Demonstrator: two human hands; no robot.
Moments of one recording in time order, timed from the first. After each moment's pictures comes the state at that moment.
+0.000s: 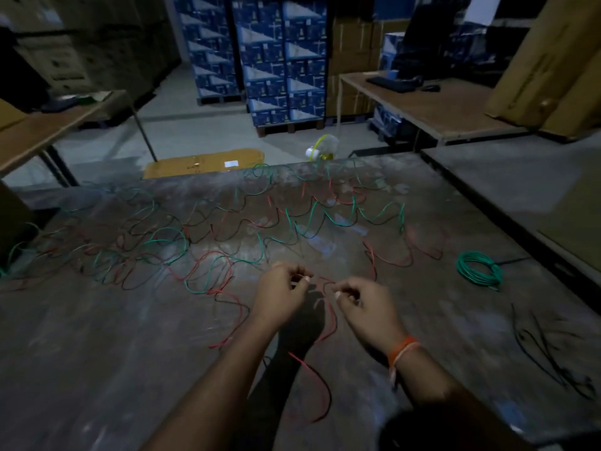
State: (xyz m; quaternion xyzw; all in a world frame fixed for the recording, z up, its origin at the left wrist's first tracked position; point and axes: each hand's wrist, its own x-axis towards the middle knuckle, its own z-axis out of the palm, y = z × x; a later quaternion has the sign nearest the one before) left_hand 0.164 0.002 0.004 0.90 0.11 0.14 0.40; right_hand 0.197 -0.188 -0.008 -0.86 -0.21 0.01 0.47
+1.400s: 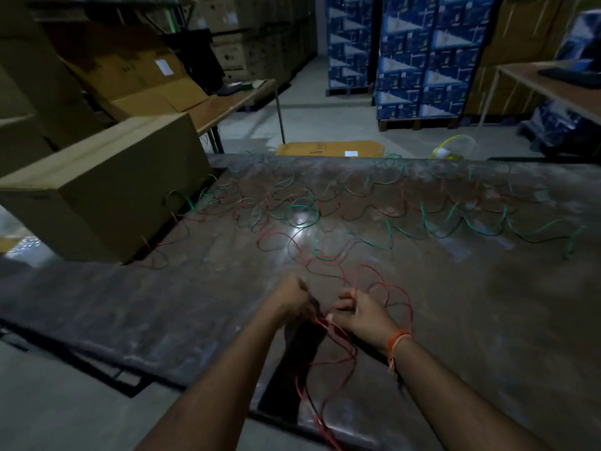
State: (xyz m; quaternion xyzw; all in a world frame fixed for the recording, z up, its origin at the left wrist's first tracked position) left_hand 0.018 0.144 -0.008 0.85 0.39 -0.05 0.36; right_hand 0.113 -0.014 -0.058 -0.78 -0.29 0.30 0.47
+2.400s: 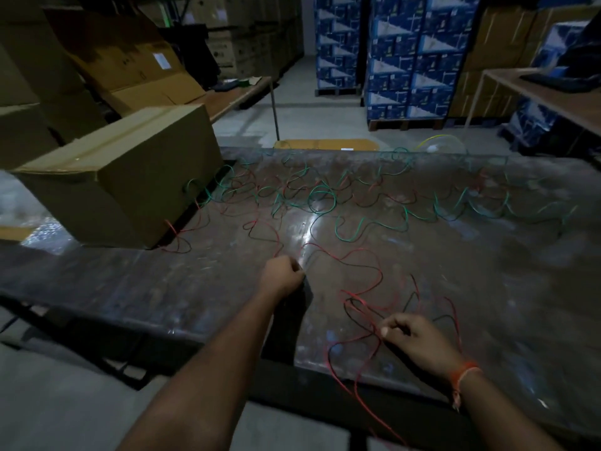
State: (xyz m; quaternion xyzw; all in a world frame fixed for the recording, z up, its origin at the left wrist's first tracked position) left_hand -0.054 0.207 -0.015 0.91 0.36 0.04 0.21; right_hand 0.026 -0.095 -0.044 -0.82 -0.32 0.25 0.39
